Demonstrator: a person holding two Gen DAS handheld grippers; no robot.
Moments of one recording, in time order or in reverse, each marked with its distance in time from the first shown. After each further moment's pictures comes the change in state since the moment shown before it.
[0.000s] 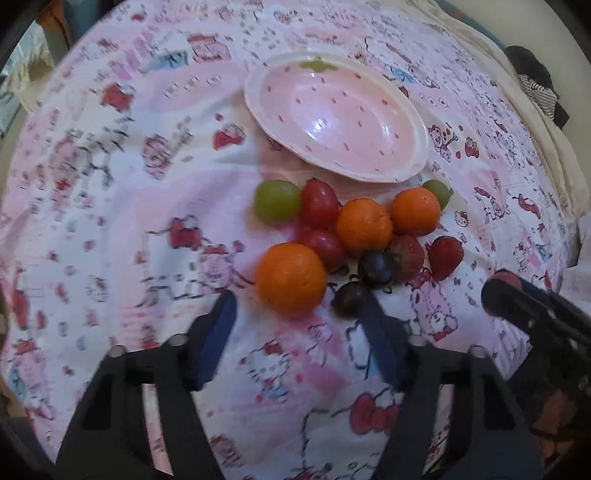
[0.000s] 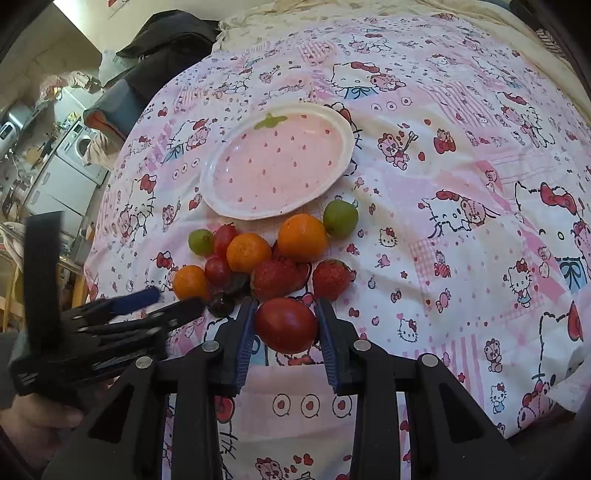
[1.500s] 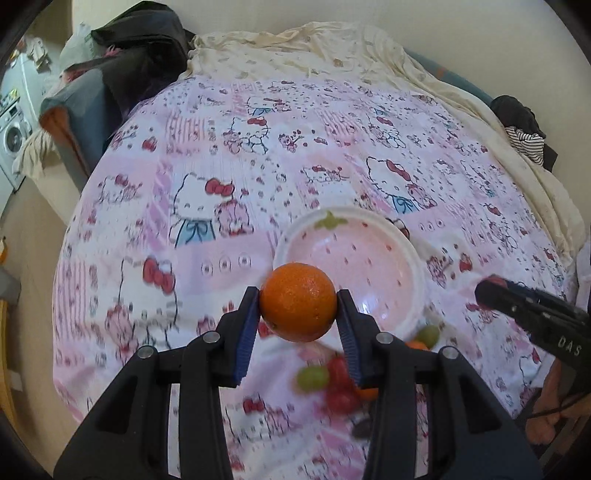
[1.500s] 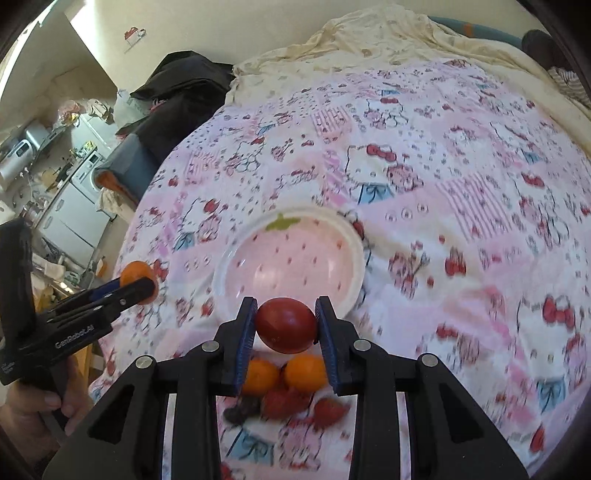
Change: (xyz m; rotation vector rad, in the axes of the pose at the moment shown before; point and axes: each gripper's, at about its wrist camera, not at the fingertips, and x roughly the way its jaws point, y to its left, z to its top) left arm -0.075 0.008 0.106 0.097 -0.312 0.068; right arm -0.013 -0.002 0.101 -0.038 -0.178 0.038
